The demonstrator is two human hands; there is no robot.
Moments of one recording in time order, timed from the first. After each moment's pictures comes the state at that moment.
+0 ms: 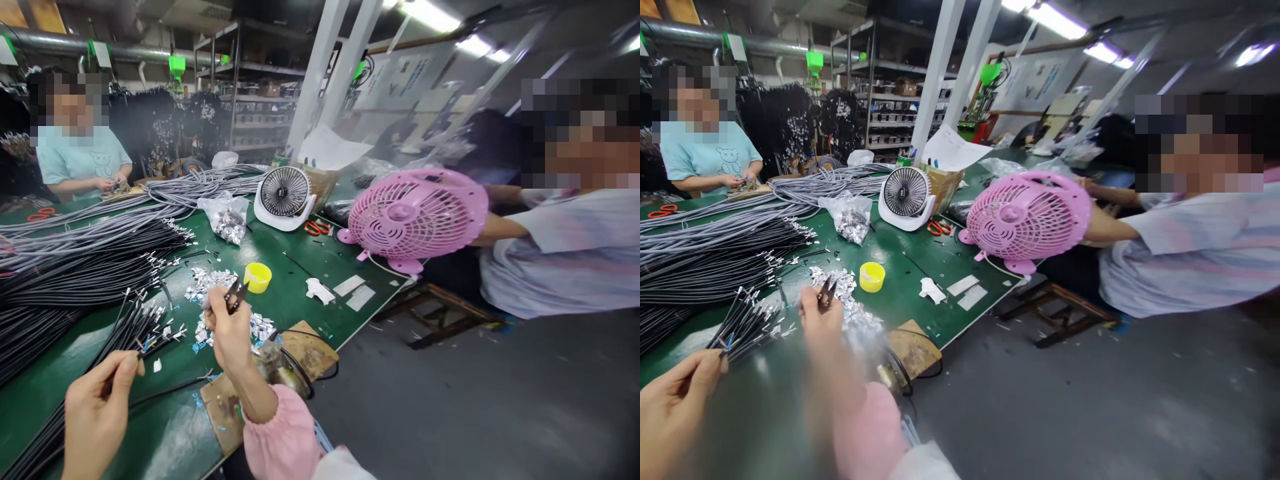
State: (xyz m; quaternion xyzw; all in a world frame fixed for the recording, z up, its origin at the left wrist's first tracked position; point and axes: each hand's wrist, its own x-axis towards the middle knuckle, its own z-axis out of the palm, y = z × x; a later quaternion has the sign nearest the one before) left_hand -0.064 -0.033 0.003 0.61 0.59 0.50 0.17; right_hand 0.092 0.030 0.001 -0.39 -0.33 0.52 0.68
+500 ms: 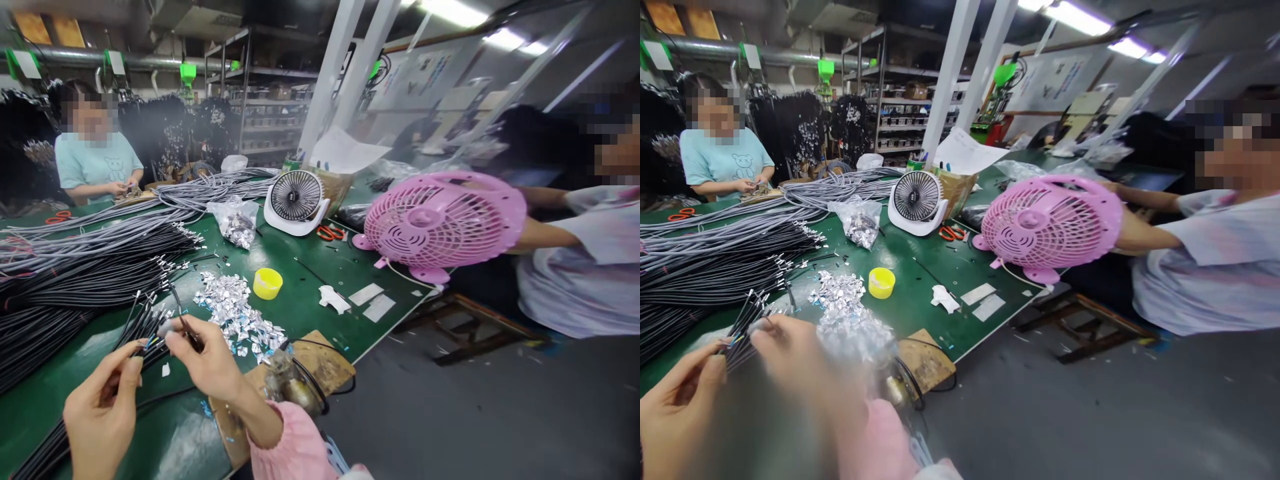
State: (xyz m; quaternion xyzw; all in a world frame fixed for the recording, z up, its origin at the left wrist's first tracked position) left_hand -0.061 -0.035 -0.004 0.51 0.61 0.59 0.15; right_hand 0.089 0.016 0.011 -0.36 -0.57 0.54 0.50
